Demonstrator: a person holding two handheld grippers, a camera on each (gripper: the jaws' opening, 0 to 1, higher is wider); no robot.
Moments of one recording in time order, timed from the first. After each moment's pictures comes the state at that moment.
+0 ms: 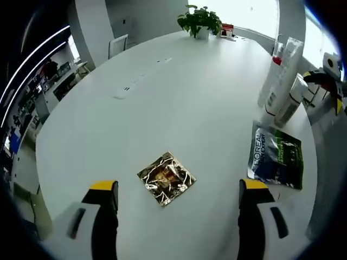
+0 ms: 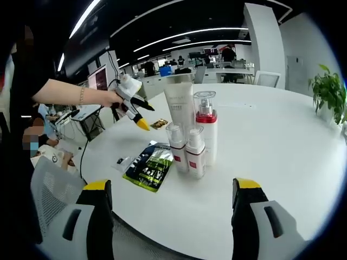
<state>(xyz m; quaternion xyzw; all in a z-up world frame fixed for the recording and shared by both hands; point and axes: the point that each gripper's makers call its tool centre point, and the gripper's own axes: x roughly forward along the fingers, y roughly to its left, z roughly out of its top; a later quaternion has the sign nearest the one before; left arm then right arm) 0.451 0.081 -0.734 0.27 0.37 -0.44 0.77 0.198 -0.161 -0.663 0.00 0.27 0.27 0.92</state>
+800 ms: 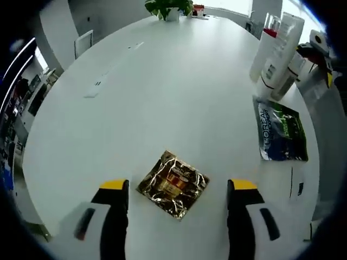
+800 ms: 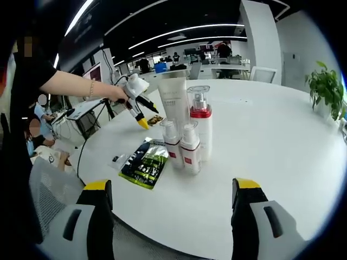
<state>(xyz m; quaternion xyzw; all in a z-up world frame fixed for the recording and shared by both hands) 0.465 0.074 -0.765 0.34 0.39 -0.51 0.68 0.199 -0.168 -0.669 0.00 0.29 0.26 0.92</state>
